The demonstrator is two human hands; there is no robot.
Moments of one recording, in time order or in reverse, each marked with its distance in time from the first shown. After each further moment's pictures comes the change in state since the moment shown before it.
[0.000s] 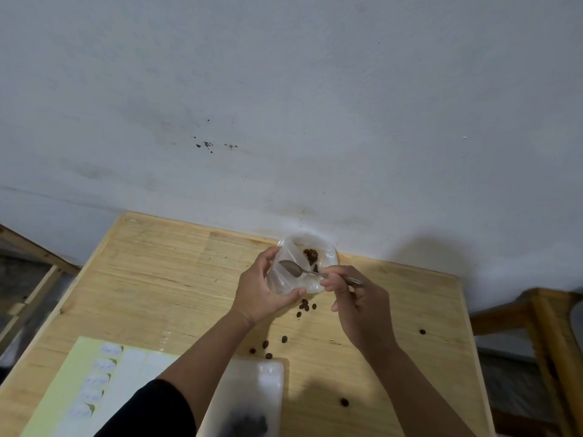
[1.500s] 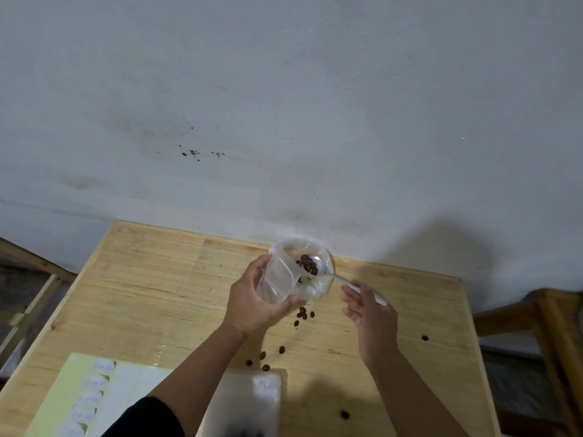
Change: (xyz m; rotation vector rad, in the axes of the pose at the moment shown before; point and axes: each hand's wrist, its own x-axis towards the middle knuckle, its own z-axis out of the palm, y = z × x) left_hand 0.002 -0.002 0.000 0.005 0.042 -0.032; right_hand 0.002 0.057 -0.001 0.598 0.323 0.875
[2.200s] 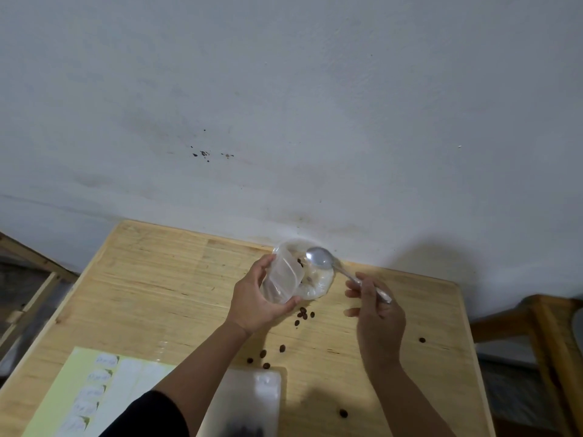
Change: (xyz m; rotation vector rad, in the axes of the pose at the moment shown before) left_hand -0.001 -0.004 0.000 0.027 -0.003 0.022; right_hand -0.034 -0.014 0.008 -0.249 0.034 -0.526
